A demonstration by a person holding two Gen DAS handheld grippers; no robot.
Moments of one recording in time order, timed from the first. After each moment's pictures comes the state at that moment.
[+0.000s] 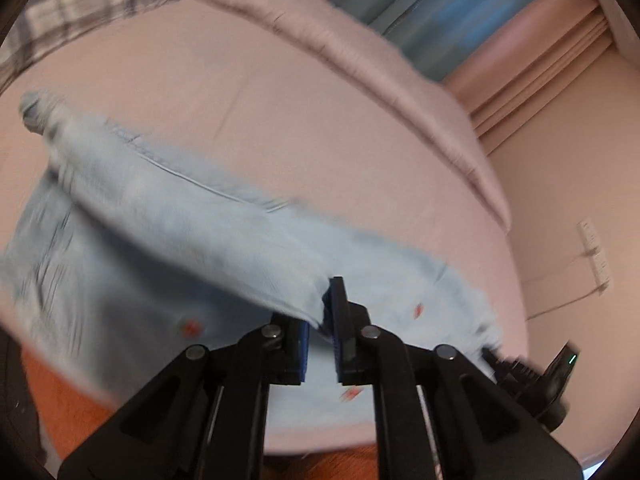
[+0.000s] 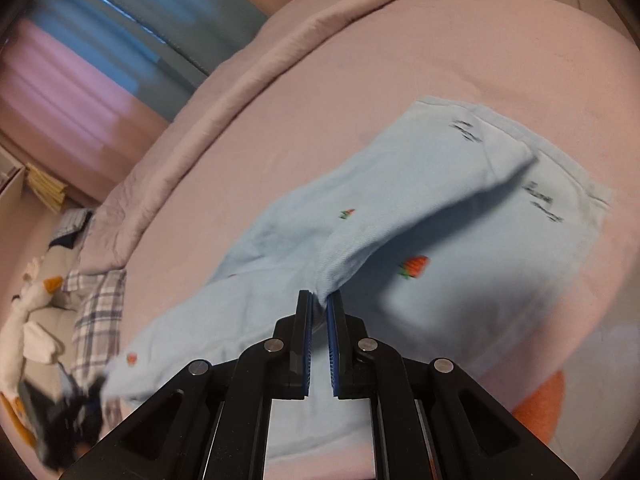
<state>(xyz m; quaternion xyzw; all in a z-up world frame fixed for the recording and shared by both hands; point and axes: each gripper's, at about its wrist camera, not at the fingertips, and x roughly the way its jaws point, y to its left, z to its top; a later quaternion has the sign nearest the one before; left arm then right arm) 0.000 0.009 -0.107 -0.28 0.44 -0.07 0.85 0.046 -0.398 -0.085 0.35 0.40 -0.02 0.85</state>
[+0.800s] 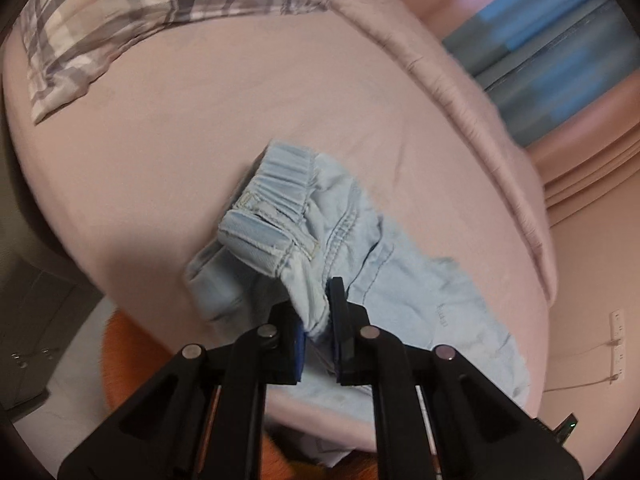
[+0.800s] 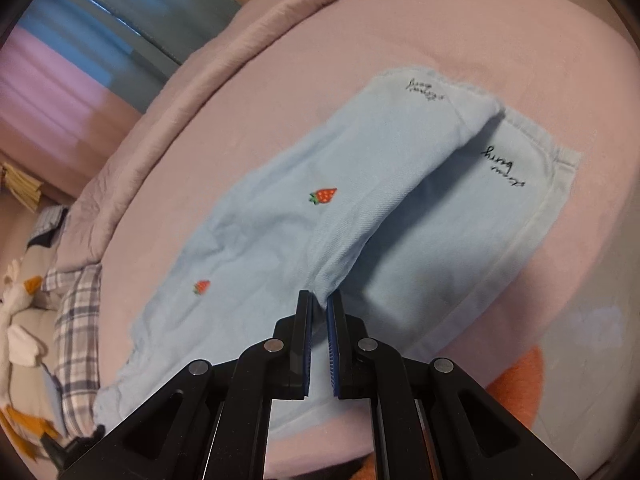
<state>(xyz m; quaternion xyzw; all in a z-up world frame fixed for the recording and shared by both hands) -0.049 0.140 -0.126 -0.34 0.44 0.09 0.82 0.036 -0.405 -0.101 0.34 0.43 -0.04 0.83</state>
